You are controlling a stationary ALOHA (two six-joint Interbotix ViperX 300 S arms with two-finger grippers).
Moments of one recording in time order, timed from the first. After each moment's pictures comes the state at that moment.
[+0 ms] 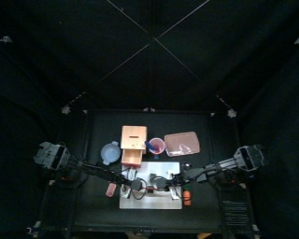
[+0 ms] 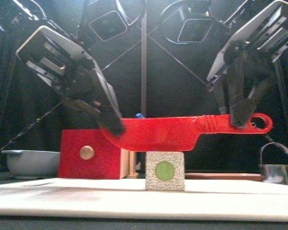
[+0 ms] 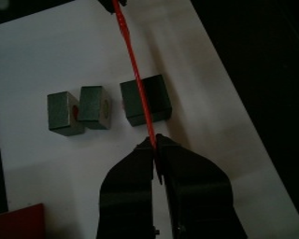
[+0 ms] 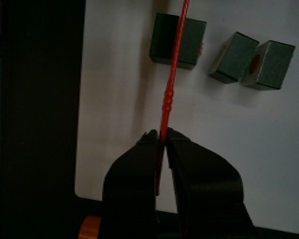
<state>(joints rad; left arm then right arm) -0.22 0.05 0.71 0.12 -0.02 0.00 0.23 -0.07 0.64 0.20 0.46 -0.05</state>
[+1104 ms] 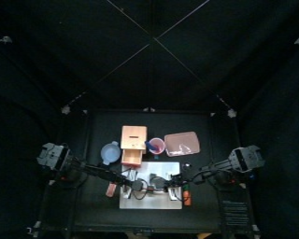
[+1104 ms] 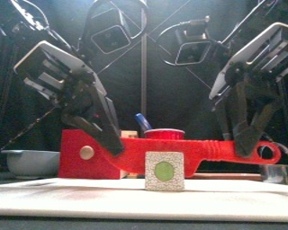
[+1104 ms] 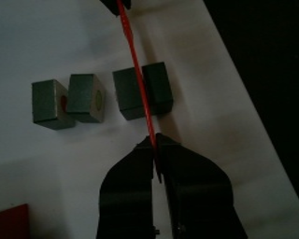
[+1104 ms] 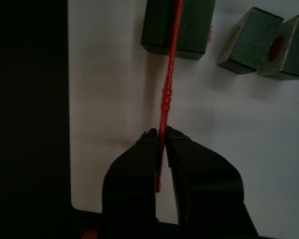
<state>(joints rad) -0.24 0.13 0.71 0.06 -0.02 0.00 0.23 0.06 0.64 0.25 0.43 -0.05</state>
